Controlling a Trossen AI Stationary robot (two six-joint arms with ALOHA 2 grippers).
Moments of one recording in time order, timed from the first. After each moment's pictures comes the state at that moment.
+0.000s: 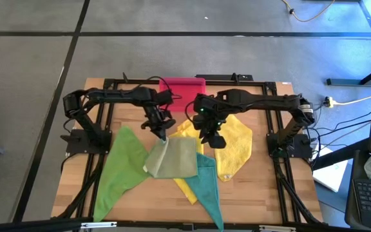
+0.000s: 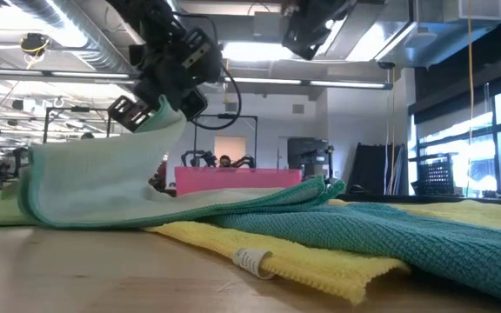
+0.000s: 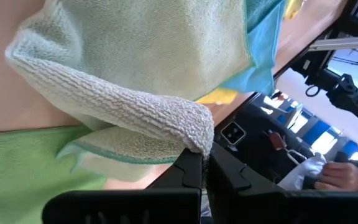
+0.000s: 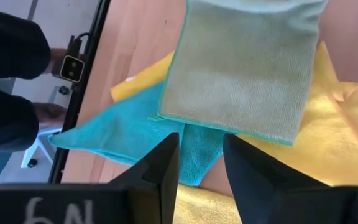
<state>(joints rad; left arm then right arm) 0.38 1.65 1.13 -0.84 0.84 -0.83 -0.08 1.73 1.68 -1.08 -0.45 -0.17</state>
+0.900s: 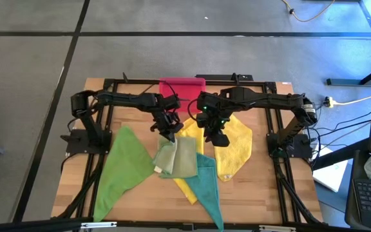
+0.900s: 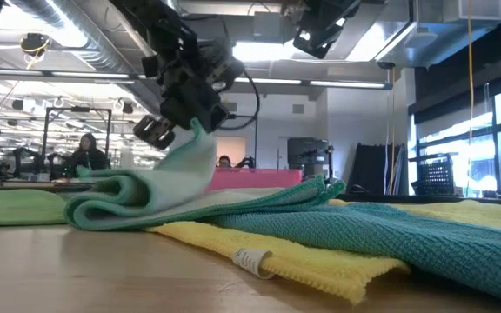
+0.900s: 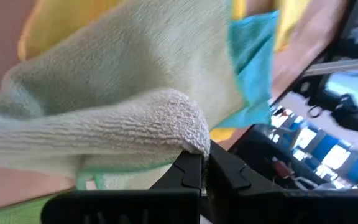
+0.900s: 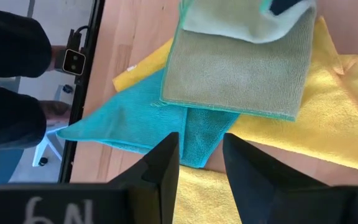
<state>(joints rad) 0.31 1.74 1.12 -0.60 0.75 -0.91 -0.09 1.71 1.68 -1.15 -0.45 -0.13</state>
